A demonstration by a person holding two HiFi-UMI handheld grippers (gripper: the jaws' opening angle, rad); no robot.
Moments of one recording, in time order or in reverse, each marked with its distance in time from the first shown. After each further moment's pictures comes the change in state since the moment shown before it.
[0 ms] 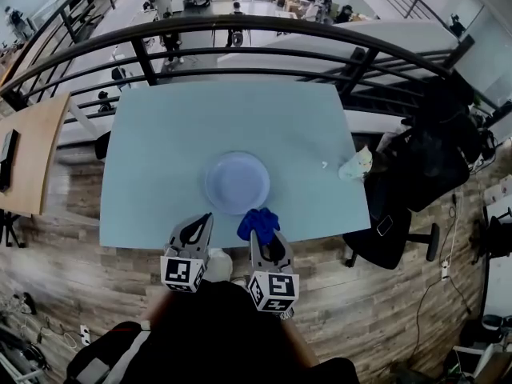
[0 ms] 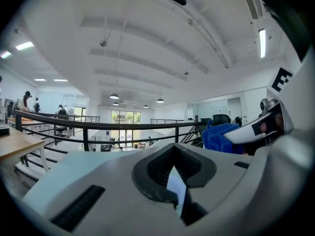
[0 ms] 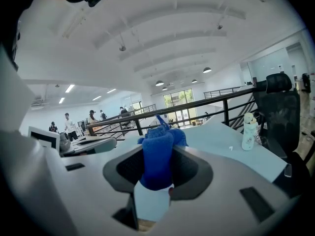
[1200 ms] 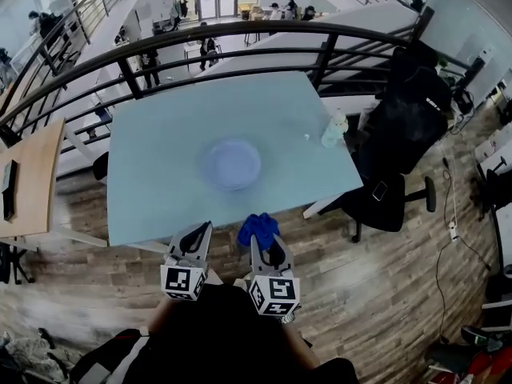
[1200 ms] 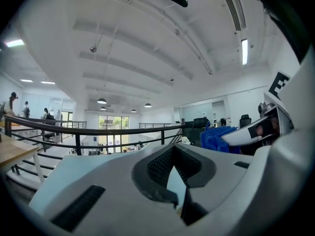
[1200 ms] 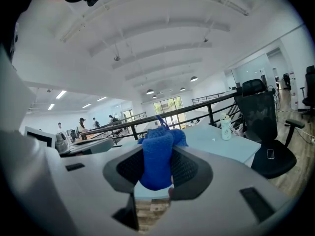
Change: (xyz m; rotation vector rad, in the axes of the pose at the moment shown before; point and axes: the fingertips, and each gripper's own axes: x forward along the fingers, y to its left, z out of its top) left arm -0.127 -0.043 0.002 0.048 -0.047 -0.149; right arm -0.132 0.054 -0.051 0.066 -0.099 -0.131
